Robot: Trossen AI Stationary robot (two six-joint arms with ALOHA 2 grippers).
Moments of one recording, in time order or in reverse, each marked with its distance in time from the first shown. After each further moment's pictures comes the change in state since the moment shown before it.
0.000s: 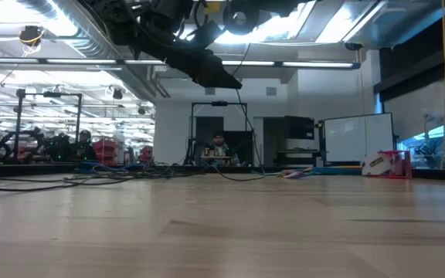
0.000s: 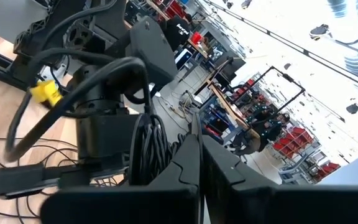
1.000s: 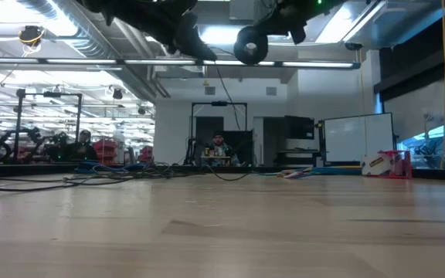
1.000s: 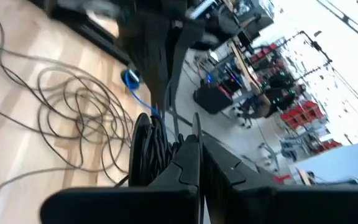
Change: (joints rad) left arm -0.039 -0.254 0.000 -0.277 -0.087 -0.172; right arm -0.001 0.007 0.000 -0.233 0.086 -0.057
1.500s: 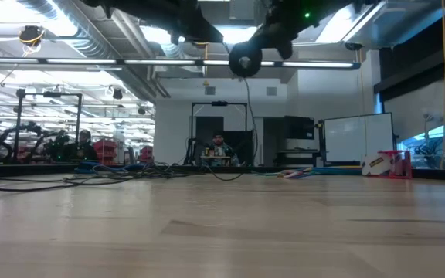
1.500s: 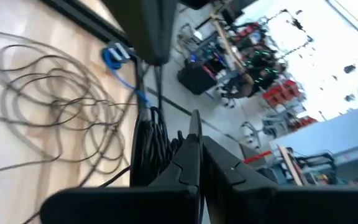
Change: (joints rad) left arm -0.078 -0.016 0.000 0.096 0.012 -0.061; right arm -0.010 0.100 0.002 0.084 0.130 -0.001
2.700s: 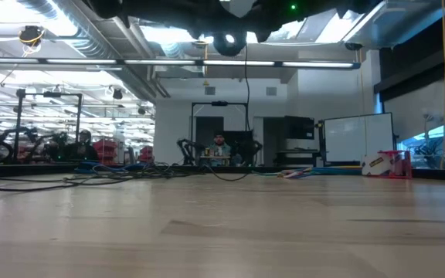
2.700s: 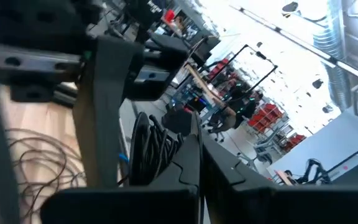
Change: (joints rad) left arm -0.039 0.134 0.001 0.278 0.057 0.107; right arm -0.004 0.048 -0.003 0.323 -0.072 0.057
